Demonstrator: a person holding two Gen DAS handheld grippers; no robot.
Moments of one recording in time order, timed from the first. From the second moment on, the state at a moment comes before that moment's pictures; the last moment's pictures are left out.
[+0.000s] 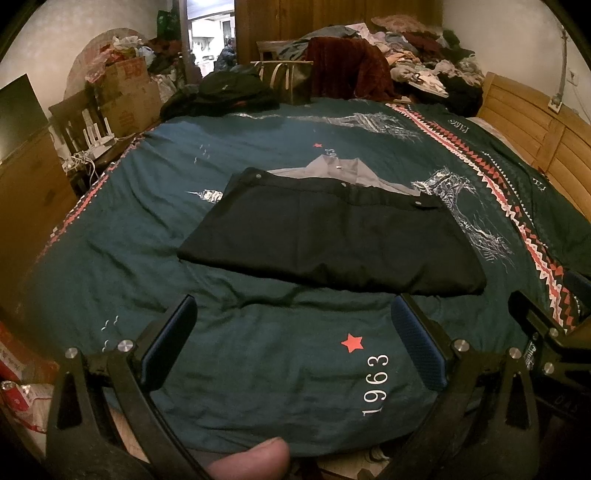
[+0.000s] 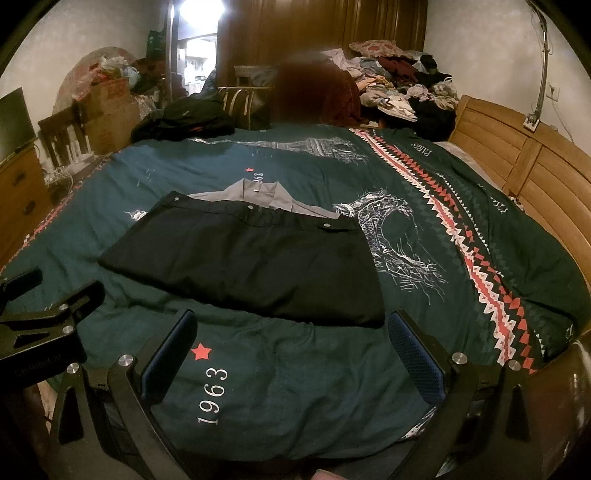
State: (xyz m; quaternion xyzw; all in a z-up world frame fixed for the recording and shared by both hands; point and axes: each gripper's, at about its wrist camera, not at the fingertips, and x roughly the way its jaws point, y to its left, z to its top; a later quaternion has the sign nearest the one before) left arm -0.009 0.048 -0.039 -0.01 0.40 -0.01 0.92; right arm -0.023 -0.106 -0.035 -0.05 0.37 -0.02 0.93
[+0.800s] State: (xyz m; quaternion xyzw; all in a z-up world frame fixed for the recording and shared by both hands) left arm 0.040 0.087 -0.130 0.01 0.44 0.04 0.90; right arm -0.005 -0.112 -0.065 -0.05 0.40 -0.02 0.92
